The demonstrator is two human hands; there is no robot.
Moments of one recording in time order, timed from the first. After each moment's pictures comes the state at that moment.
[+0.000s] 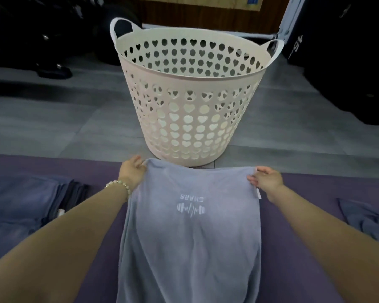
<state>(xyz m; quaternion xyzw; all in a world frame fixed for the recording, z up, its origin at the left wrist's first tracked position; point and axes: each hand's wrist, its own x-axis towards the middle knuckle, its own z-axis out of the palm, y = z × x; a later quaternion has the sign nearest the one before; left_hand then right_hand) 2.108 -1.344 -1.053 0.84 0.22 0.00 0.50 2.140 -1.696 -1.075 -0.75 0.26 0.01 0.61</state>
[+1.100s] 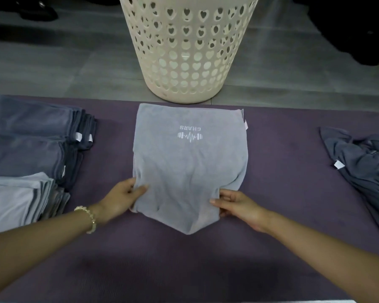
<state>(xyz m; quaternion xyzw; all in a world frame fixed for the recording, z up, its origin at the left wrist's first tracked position) 1.844 -1.334 -1.088 0.82 0.10 -0.20 0.52 1.847 -1.644 -1.079 -0.69 0.05 0.38 0.61</state>
